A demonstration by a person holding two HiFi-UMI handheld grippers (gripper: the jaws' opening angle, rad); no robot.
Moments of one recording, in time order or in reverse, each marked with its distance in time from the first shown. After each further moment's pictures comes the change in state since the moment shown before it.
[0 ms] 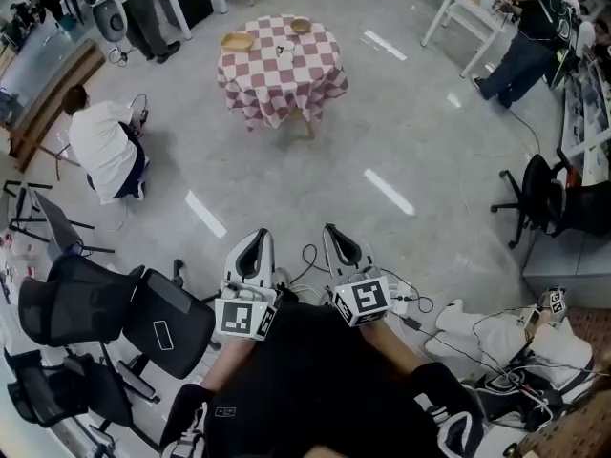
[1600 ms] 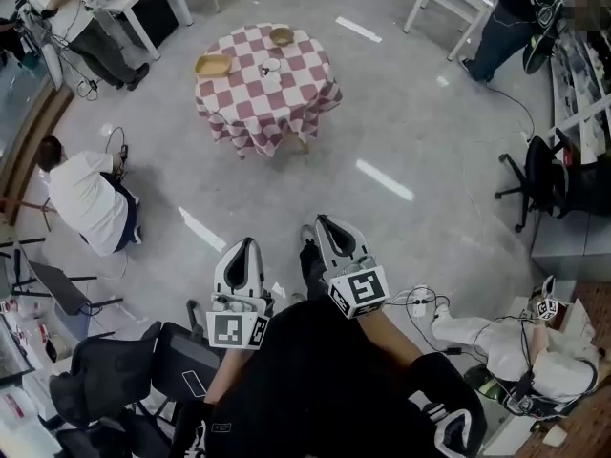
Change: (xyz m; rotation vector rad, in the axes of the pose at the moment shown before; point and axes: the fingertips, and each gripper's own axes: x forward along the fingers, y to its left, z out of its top) left arm 0.152 0.153 -0.002 -0.052 0.033 -0.059; right arm 0.211 -0.061 0.017 0.049 -0.008 -0.098
